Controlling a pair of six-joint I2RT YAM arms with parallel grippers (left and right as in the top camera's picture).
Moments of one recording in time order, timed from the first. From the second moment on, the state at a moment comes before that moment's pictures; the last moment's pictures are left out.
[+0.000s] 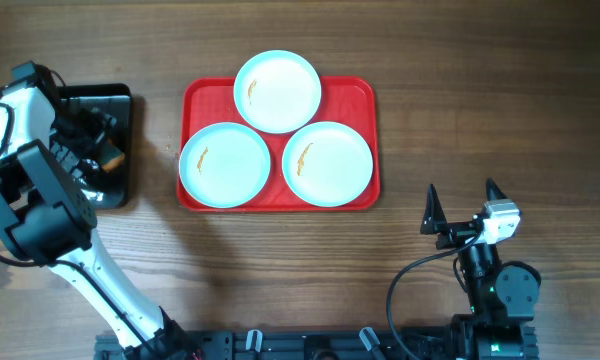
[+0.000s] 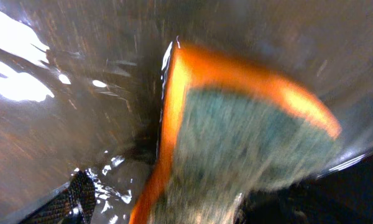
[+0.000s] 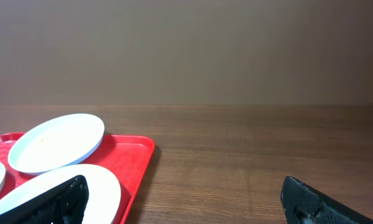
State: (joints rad) left arm 0.45 2.23 1.70 -1.01 0.10 -0.52; right arm -0.02 0.02 0.01 0.00 -0.13 0.04
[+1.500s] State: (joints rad) left arm 0.45 2.20 1.70 -1.07 0.18 -0.47; right arm -0.02 0.02 0.01 0.00 -0.13 0.04
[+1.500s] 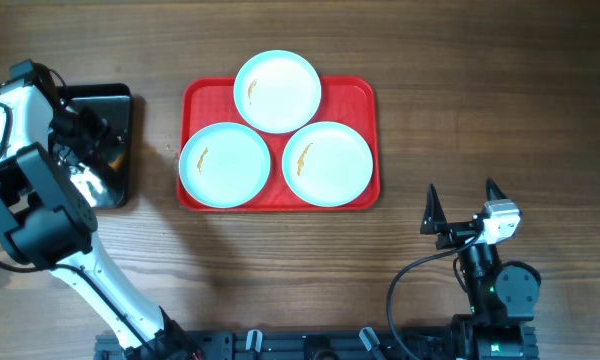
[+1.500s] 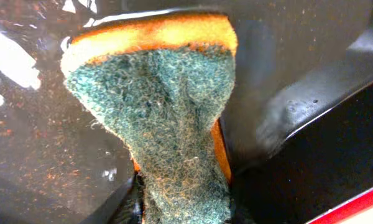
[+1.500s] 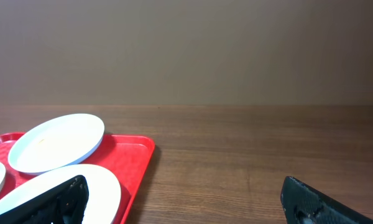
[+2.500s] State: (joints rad) left arm 0.45 2.17 1.64 -1.01 0.17 -0.47; right arm -0.02 0.02 0.01 0.00 -0.13 0.04
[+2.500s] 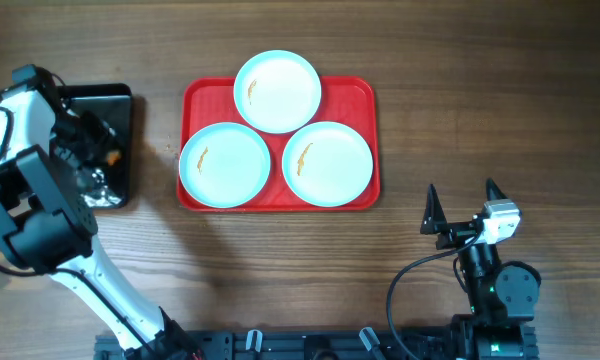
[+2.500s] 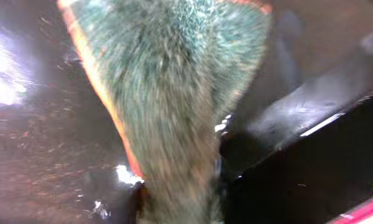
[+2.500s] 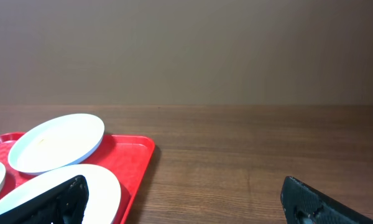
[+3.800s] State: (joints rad) left arm 0.46 2.13 1.56 -0.81 0.05 -0.47; right arm -0.02 0.02 0.01 0.00 -0.13 0.04
